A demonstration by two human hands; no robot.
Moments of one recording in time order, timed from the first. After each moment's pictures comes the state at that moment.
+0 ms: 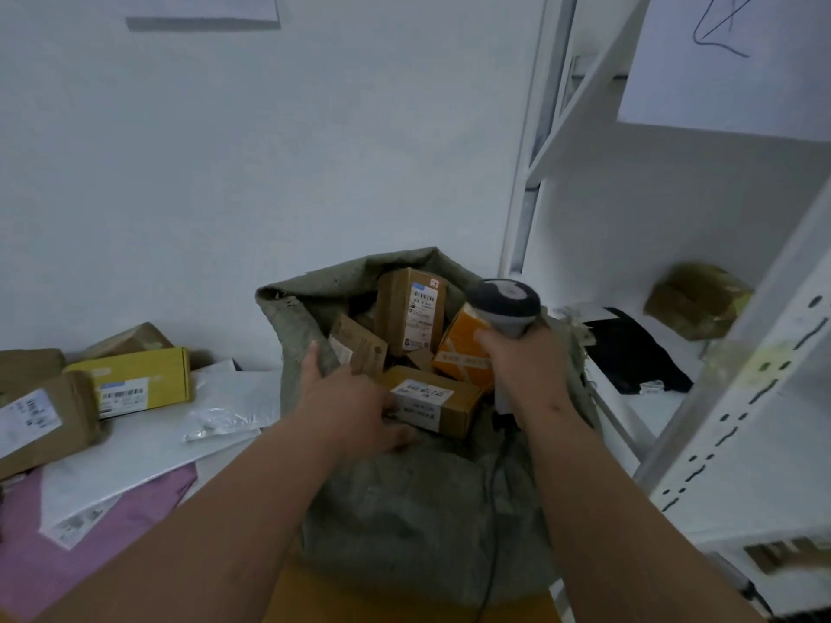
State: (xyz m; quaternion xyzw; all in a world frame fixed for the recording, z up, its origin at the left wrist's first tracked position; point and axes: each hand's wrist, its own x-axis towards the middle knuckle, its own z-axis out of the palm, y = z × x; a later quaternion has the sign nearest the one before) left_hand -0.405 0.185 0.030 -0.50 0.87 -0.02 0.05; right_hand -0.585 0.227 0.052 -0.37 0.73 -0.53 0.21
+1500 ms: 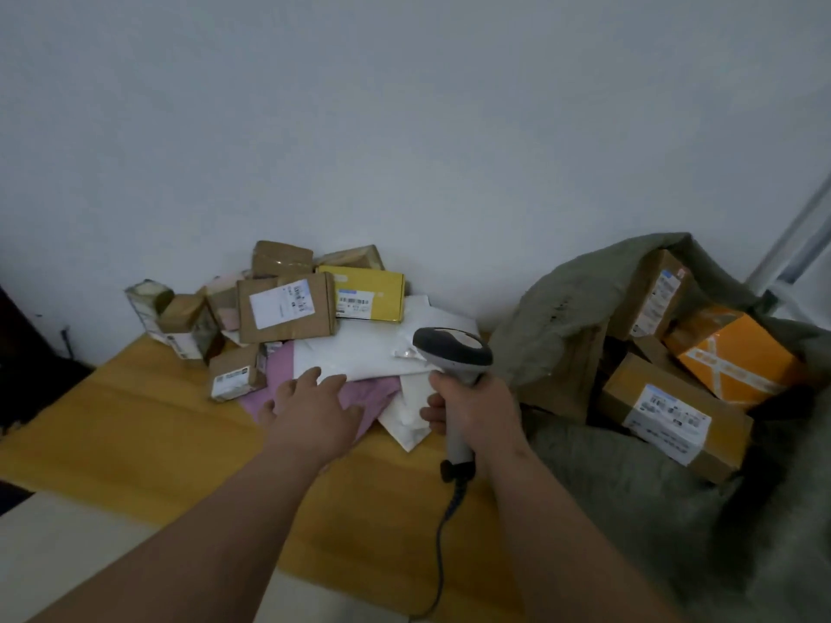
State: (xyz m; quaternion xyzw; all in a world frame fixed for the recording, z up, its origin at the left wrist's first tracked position) left_hand -0.084 0.213 -0.073 -0.80 0.57 0.16 -0.10; right_hand -0.269 0.200 -0.047 -0.40 0.61 -0.42 0.55
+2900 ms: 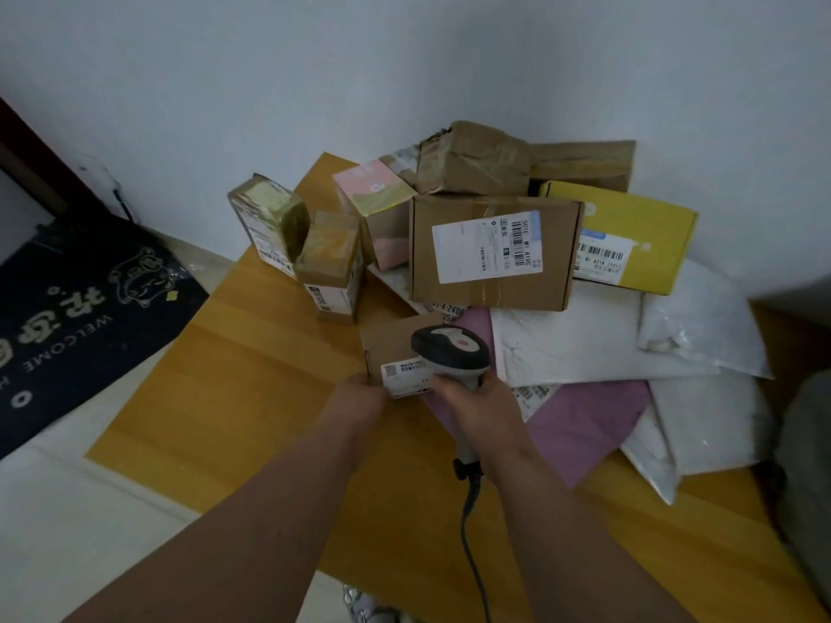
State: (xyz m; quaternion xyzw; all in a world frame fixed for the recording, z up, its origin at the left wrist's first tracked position) left_hand 0.206 0.083 -0.221 -0.76 0.20 0.56 -0.26; right_hand 0.057 0.068 -0.199 -0.47 0.65 -0.25 0.54
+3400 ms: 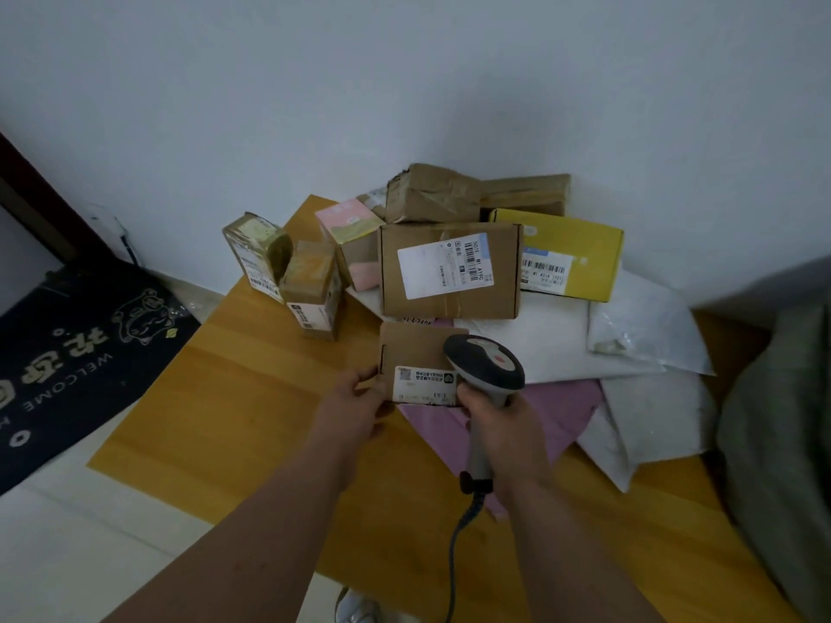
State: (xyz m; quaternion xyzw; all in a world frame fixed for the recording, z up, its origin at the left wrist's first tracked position) left_hand 0.167 0.113 -0.172 -0.69 0.21 0.56 -0.40; right_hand 0.000 0.103 -0.166 -0.38 0.65 -0.36 0.55
